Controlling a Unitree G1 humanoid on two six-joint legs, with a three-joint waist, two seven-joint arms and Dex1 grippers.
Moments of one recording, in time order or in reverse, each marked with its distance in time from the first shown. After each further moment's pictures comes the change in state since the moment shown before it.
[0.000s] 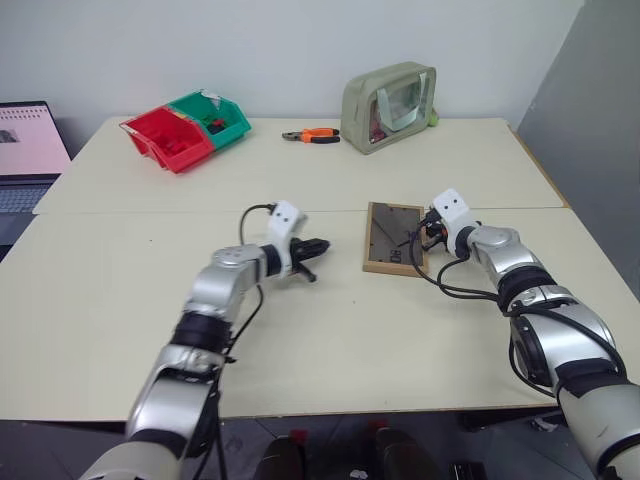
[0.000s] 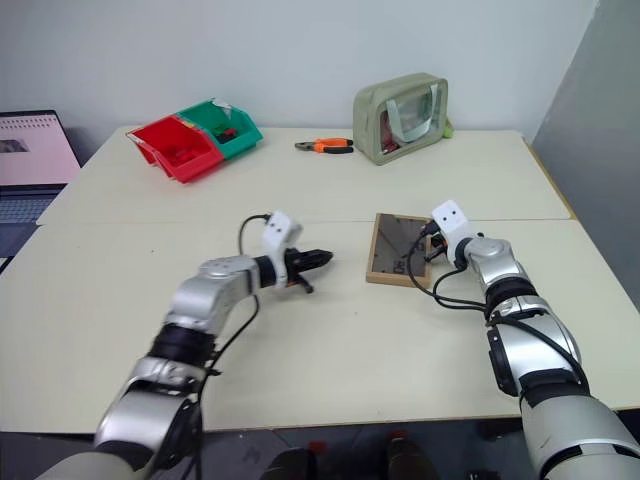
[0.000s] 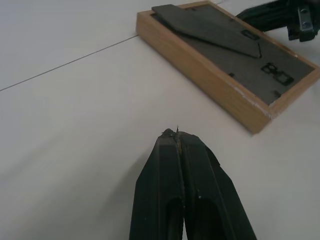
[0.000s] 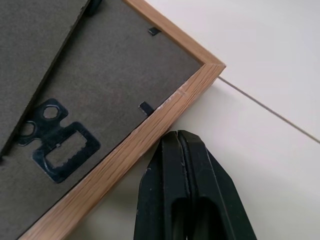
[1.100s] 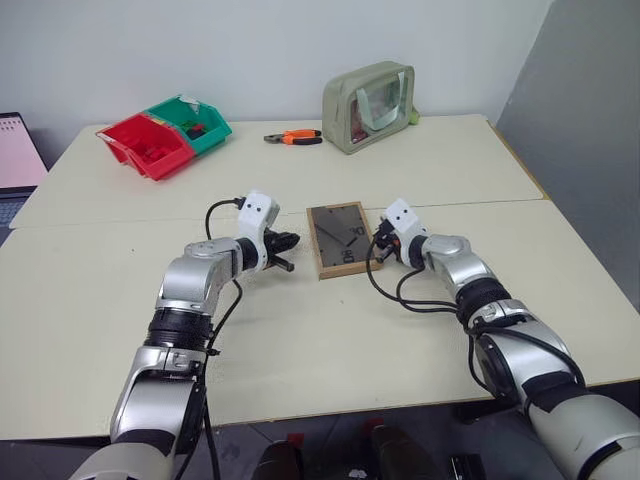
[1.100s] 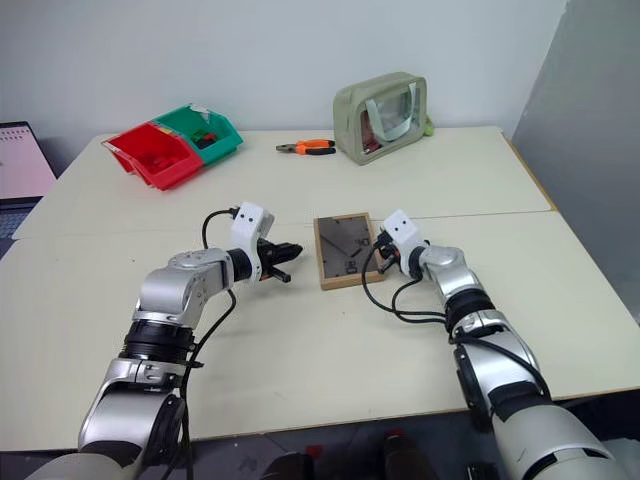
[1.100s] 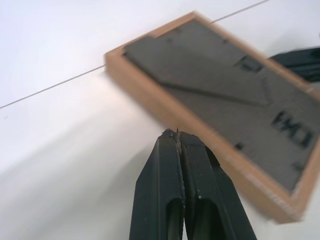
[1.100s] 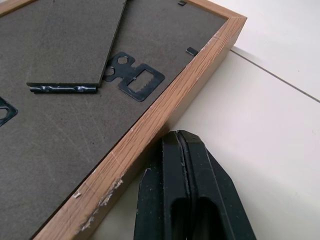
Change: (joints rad) left arm 0.061 0.121 0.113 -0.133 0.027 0.223 0.104; right arm 0.065 0.179 -0.010 -0.169 0.000 0.030 0.090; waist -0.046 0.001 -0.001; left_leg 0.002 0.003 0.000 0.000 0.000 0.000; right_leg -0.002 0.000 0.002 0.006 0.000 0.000
